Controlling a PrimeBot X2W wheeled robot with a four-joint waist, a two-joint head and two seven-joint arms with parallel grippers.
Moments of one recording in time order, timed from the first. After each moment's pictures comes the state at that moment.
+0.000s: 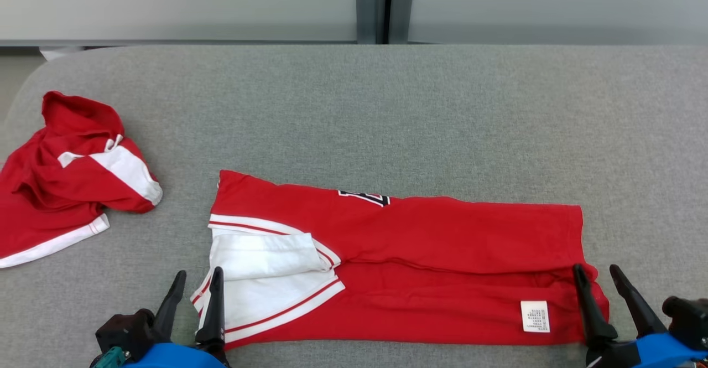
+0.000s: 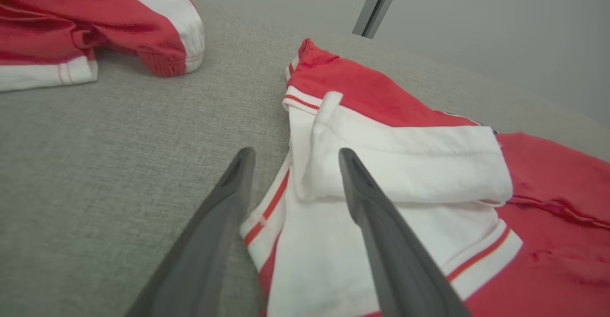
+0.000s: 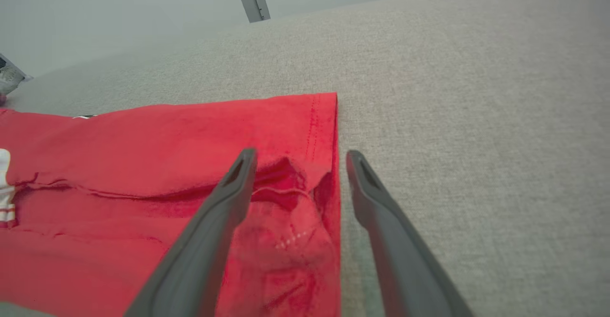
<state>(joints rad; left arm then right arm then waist) -0.03 0.24 -0.29 0.34 -0.59 -0.07 -0.25 0.07 -0.16 -0.05 0.12 0.36 0.13 -0.05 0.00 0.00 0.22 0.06</state>
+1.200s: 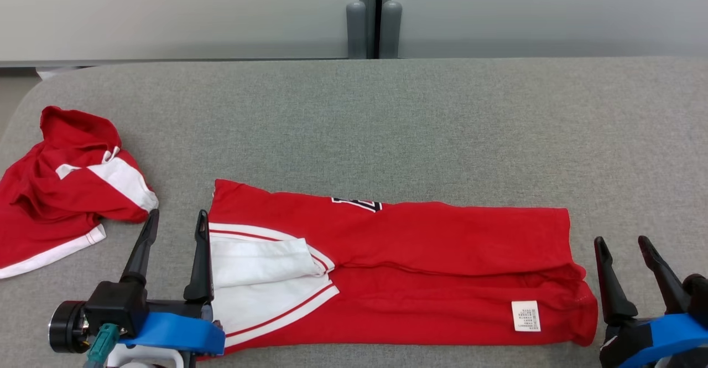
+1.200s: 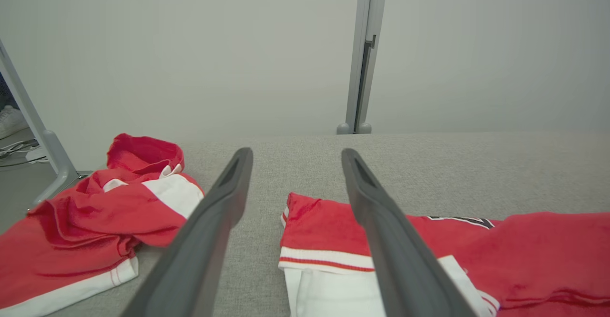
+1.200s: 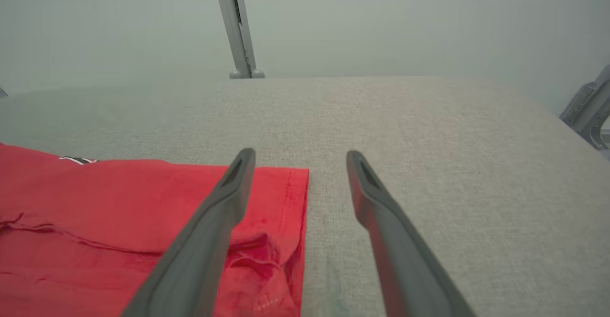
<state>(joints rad) -0.04 0.30 -0.27 0.06 -0.34 0.11 -0.22 0.07 -0.10 -0.14 -0.07 0.18 0.13 0.01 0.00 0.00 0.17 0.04</state>
